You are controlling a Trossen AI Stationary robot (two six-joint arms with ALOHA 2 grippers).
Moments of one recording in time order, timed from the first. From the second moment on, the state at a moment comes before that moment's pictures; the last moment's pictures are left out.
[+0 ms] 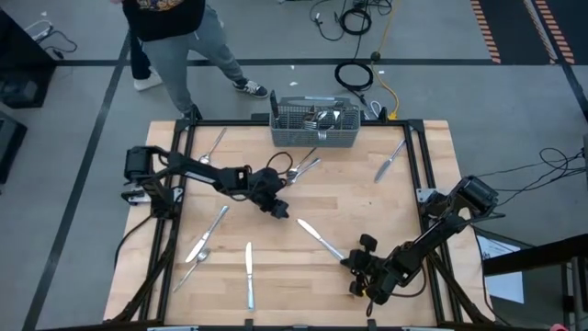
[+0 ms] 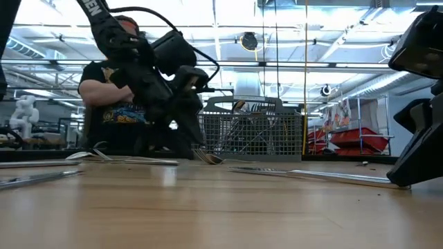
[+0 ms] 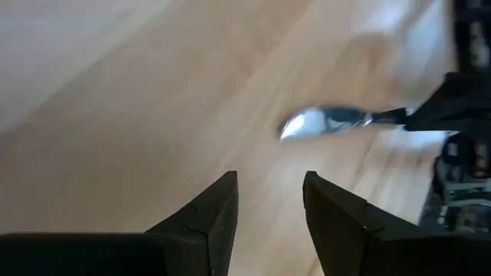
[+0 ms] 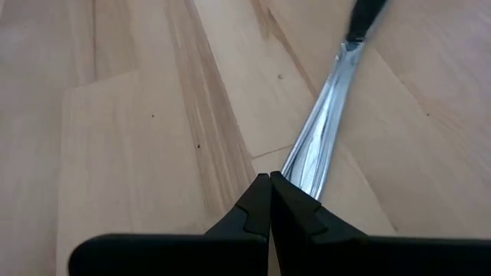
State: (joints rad) left arm 0.13 1.74 0.78 0.10 0.40 -0.89; right arm 0.82 1.82 0.74 -0.10 0.64 1.07
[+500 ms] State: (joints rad) left arm 0.11 1.89 0.79 0.32 0.42 -1.07; right arm 0.82 1.82 0.74 -0.12 0.64 1.03
